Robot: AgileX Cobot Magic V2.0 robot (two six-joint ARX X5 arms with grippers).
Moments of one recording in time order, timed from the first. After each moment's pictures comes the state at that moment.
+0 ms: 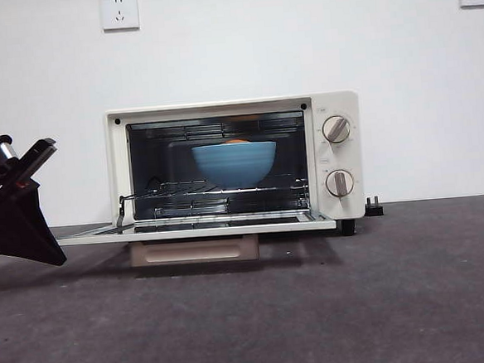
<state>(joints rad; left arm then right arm) 0.03 1.74 0.98 -0.43 0.67 -0.19 -0.11 0.57 1.14 -1.24 -0.10 -0.03</state>
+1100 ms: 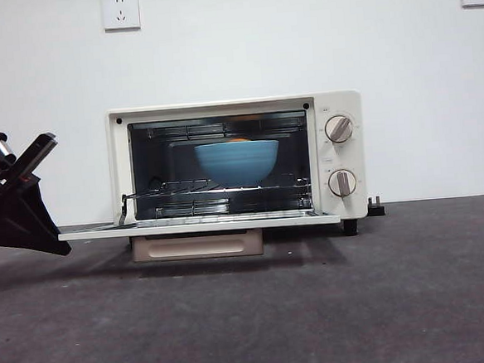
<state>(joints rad) 0.03 1.75 0.98 -0.36 0.72 -0.26 -0.11 0.56 1.14 -1.24 -0.14 -0.01</state>
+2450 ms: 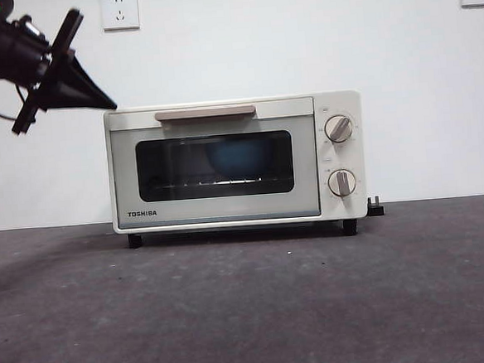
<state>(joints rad) 0.00 1.75 1.45 -0.34 0.82 -0.41 -0.11 0.56 1.14 -1.28 -0.14 0.00</state>
